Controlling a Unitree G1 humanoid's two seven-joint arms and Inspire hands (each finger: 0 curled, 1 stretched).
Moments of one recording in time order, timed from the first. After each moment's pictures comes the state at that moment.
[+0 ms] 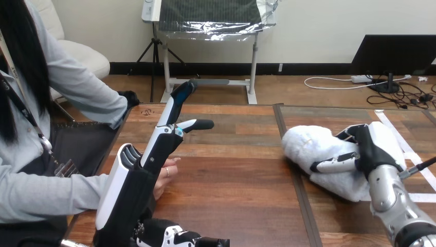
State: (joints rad) left arm 0.07 0.20 -0.10 0.32 0.09 -1.33 -0.10; right arm -0.68 -0.39 0.17 1.32 -0.39 -0.26 -0.32
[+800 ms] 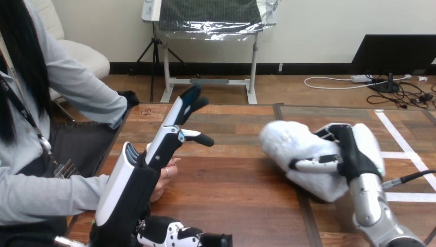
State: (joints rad) left arm 0.09 0.20 -0.01 0.25 0.21 -1.25 -0.11; right arm -0.62 -0.31 0.13 1.32 -0.34 -0.48 -0.38
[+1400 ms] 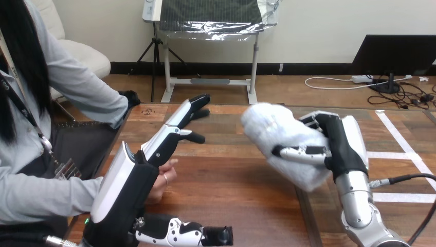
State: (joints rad) left arm 0.14 0.23 0.02 0.15 0.25 -1.13 -0.11; right arm -0.60 -0.26 0.10 1.29 -0.27 -0.66 -0.37
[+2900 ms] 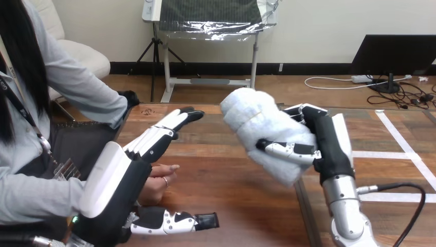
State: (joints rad) left arm 0.18 0.26 0.13 0.08 0.50 -0.96 0.02; right arm -0.55 -0.19 0.06 1.27 -0.23 -0.87 -0.32
